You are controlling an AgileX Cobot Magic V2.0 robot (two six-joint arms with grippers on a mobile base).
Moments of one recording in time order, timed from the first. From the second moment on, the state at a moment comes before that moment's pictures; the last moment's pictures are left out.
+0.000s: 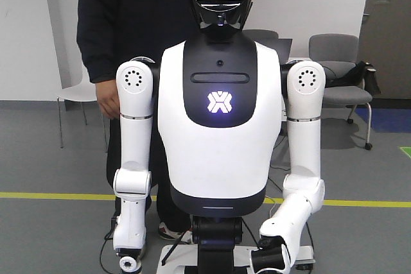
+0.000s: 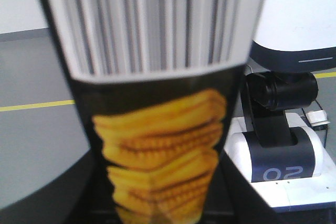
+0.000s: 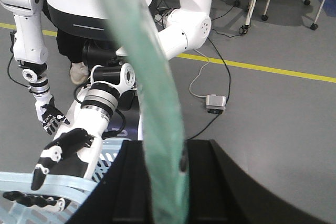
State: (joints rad) left arm -0.09 0.38 -0.46 0.22 0.42 -0.15; right arm 0.02 0.38 -0.56 0.06 0.69 -0.13
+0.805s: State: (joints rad) left arm -0.09 0.38 -0.46 0.22 0.42 -0.15; right arm 0.02 0.38 -0.56 0.06 0.69 -0.13
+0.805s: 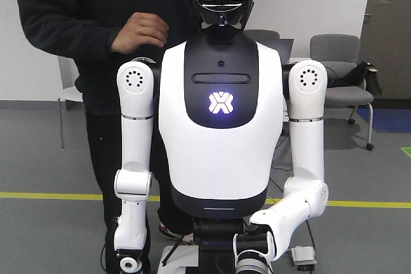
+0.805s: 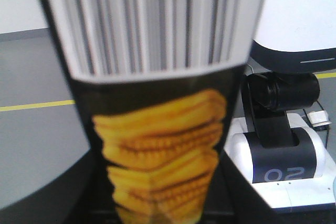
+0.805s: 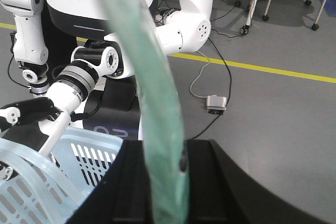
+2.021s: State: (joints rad) left arm -0.09 0.38 -0.46 0.22 0.42 -0.15; right arm 0.50 0.70 -0.55 0.22 0.21 -0.26
